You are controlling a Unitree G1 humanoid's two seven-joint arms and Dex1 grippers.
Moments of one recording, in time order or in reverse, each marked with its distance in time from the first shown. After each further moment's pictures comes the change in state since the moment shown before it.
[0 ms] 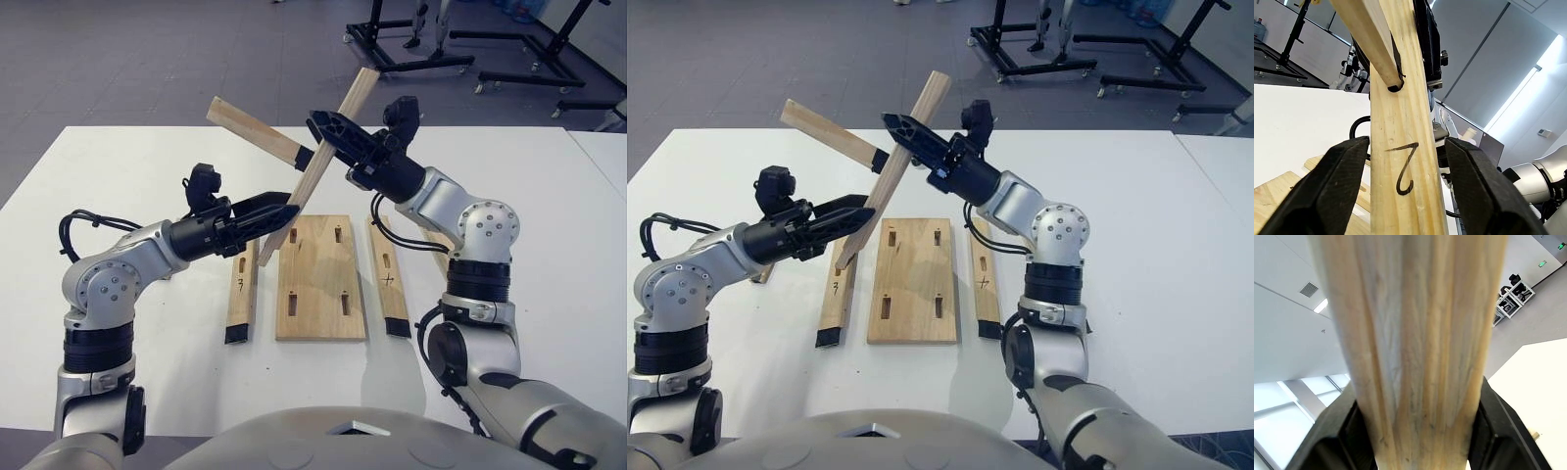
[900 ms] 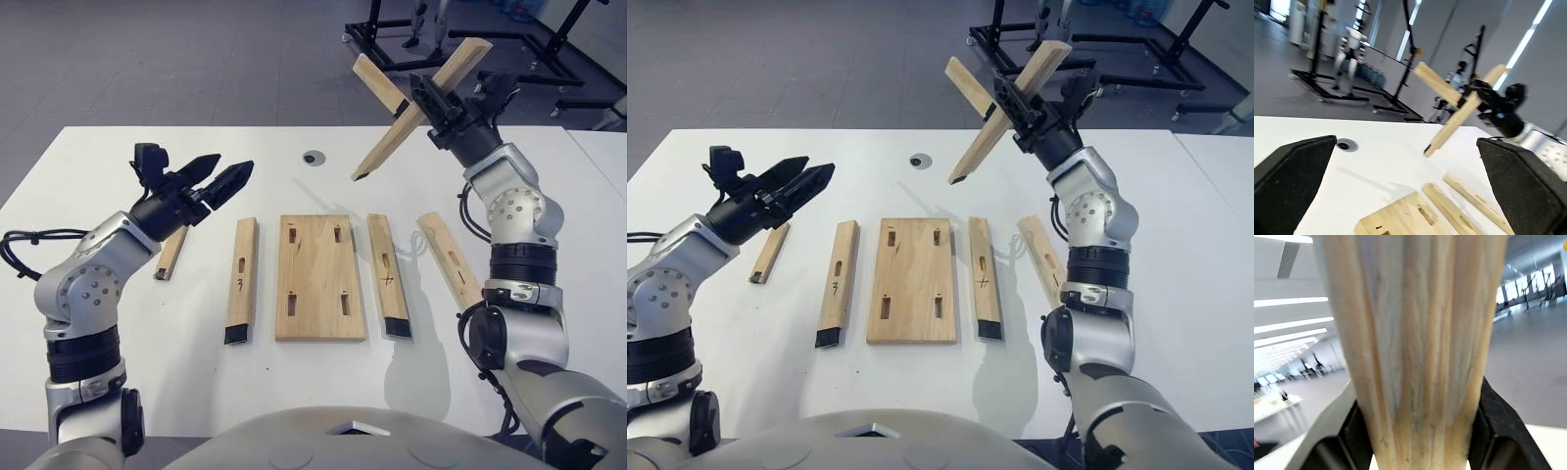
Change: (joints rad) left arm 0.053 -0.016 0.132 -0.029 0.213 -0.226 0.360; right arm -0.056 -0.228 0.015 0.237 -0.659 -0.701 0.155
